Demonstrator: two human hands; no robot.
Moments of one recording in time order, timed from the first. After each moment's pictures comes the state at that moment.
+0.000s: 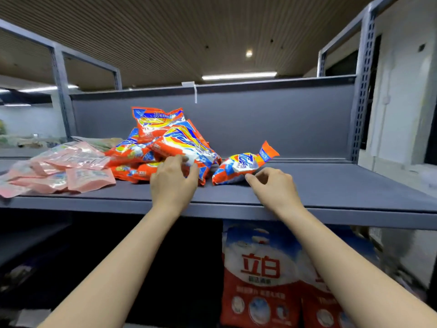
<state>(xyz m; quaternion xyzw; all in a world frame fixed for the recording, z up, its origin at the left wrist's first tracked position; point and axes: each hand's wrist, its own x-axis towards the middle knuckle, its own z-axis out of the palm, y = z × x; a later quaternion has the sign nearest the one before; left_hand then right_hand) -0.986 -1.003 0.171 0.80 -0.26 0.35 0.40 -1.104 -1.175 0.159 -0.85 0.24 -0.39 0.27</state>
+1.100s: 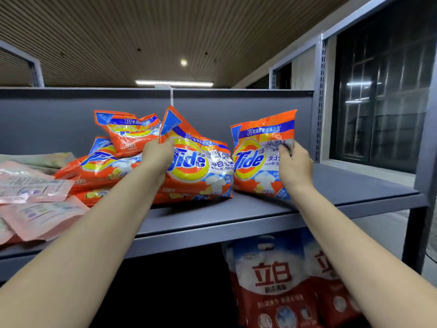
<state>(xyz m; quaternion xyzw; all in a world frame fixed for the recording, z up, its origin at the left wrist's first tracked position) -0.833 -0.997 0.244 0.67 -0.31 -0.02 0.68 -1.038 -1.142 0.202 -0.66 0.33 -0.63 0.25</state>
